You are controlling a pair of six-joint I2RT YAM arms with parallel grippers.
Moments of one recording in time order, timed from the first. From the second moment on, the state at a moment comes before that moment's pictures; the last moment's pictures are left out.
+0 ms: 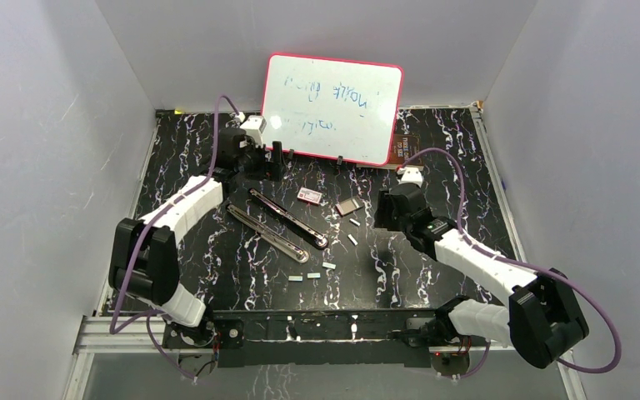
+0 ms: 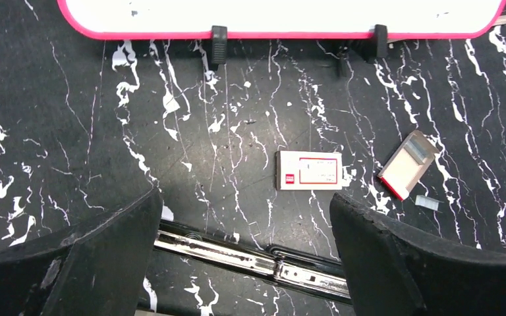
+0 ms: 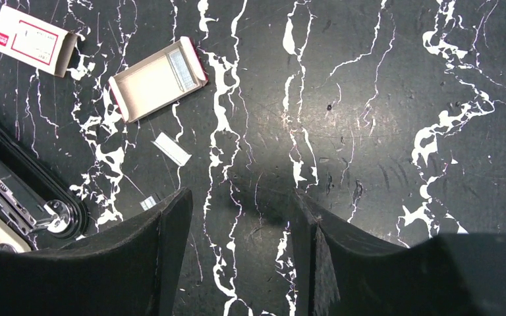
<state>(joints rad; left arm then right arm) -0.31 1.54 1.09 -0.12 0.17 -0.16 0.58 1.16 0.62 -0.17 0.25 0.45</state>
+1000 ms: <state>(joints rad) -0.26 1.58 1.12 -0.16 0.19 -0.17 0.59 1.34 0.70 -0.16 0.01 0.26</state>
